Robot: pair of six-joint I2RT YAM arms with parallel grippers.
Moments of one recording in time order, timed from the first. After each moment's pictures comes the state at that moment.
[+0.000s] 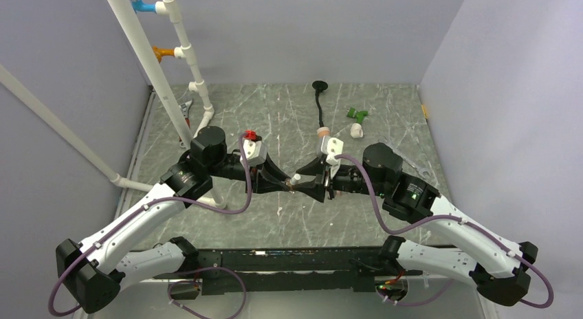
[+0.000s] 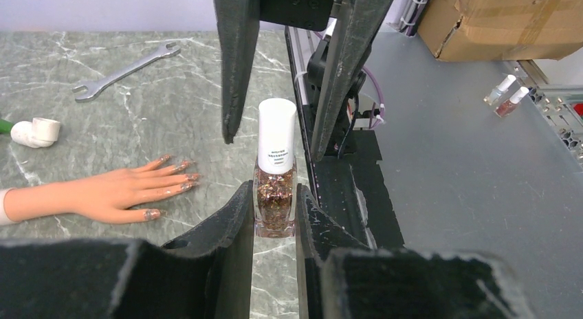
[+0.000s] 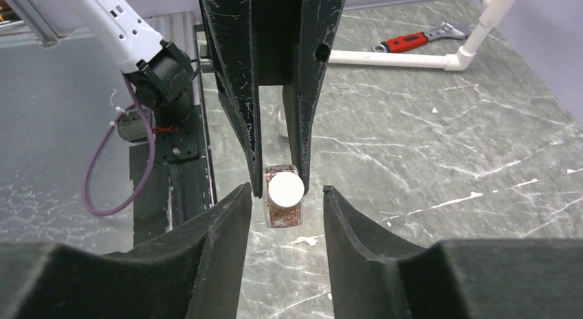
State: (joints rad) left arm -0.70 1.01 0.93 -0.09 0.99 0.09; right arm 0.96 0.86 1.01 -0.32 -0.36 -0.10
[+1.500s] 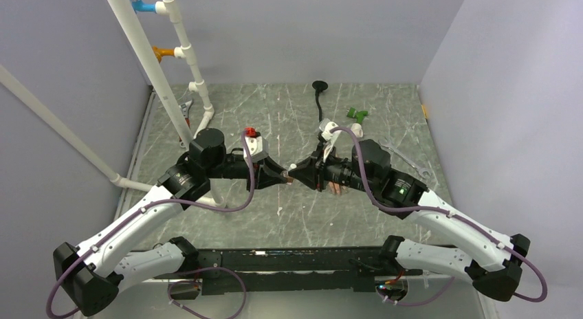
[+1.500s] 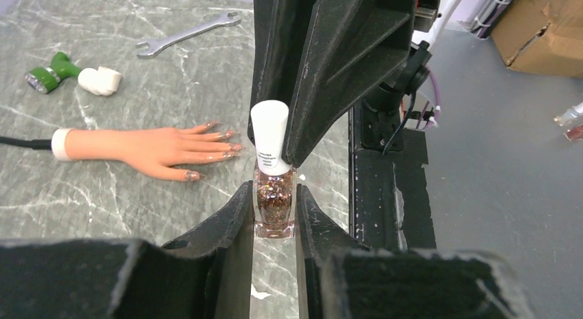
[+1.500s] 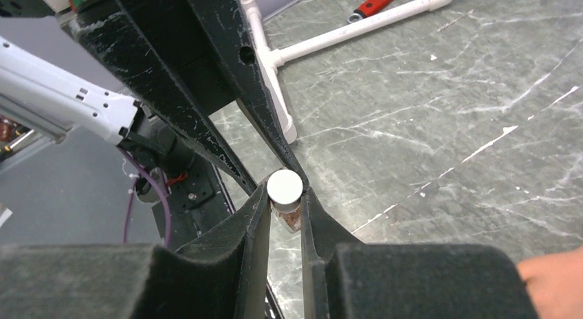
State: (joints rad) left arm -0.70 0.99 0.92 -0.14 0.80 0.09; right arm 0.95 0.93 1.00 -0.26 -0.19 0.21
